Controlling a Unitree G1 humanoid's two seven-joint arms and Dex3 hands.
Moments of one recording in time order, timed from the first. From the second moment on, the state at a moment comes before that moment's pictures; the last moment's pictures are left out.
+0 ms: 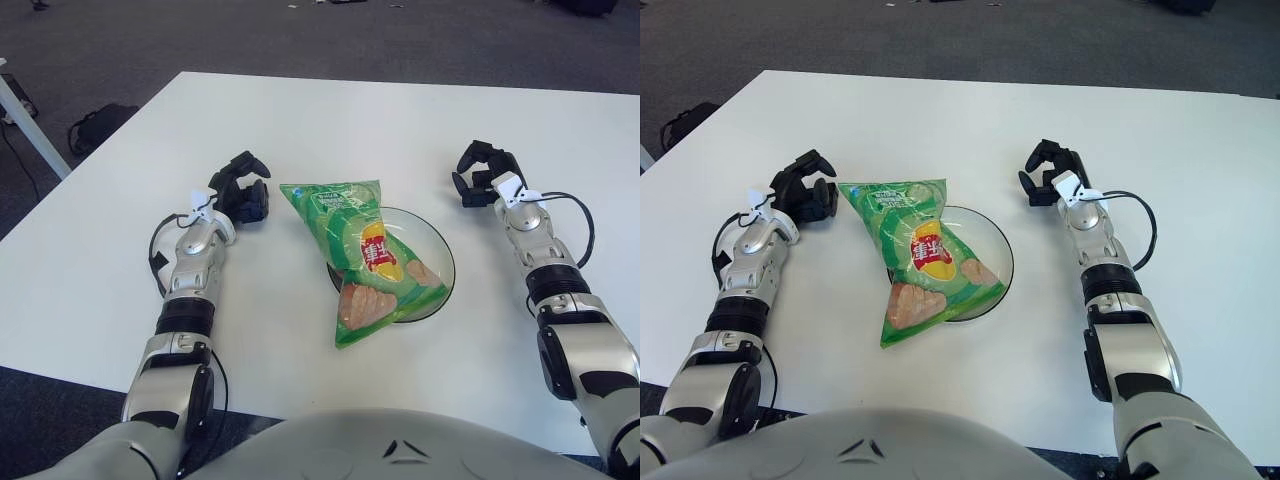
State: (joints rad) left arm -0.34 0.16 0.13 0.50 -0.20 -0.20 -0.29; right arm -0.57 -0.40 0.02 0.82 -0.21 -0.22 -0.08
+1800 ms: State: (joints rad) left arm -0.40 0.16 0.08 0.62 -0.19 -0.31 -0.39; right arm -0.37 -0.26 -0.32 0.54 0.18 -0.13 -0.06
